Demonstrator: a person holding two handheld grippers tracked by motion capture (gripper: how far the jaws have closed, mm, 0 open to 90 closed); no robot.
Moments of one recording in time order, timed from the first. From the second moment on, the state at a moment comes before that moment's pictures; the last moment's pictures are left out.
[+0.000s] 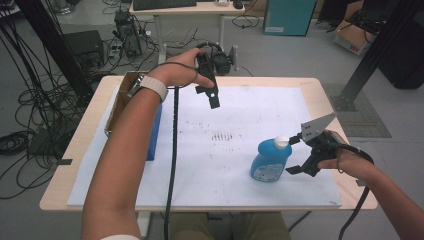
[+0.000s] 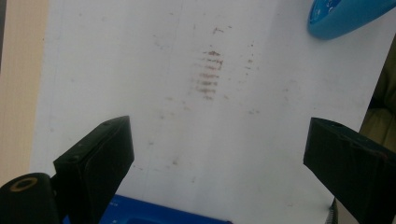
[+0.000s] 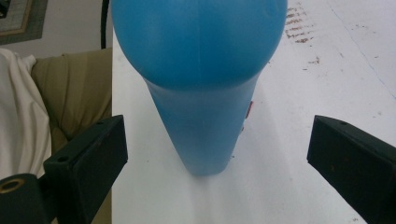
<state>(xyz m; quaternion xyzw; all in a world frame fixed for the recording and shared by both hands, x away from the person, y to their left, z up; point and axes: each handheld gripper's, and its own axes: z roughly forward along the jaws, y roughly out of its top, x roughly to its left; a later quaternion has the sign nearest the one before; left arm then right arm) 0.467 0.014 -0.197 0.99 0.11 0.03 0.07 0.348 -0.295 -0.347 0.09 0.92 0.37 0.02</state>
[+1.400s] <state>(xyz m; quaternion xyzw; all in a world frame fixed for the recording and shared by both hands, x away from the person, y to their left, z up) 0.469 0.015 -0.202 0.99 0.11 0.03 0.06 0.347 -0.284 -0.367 0.09 0.91 0.40 0.02</state>
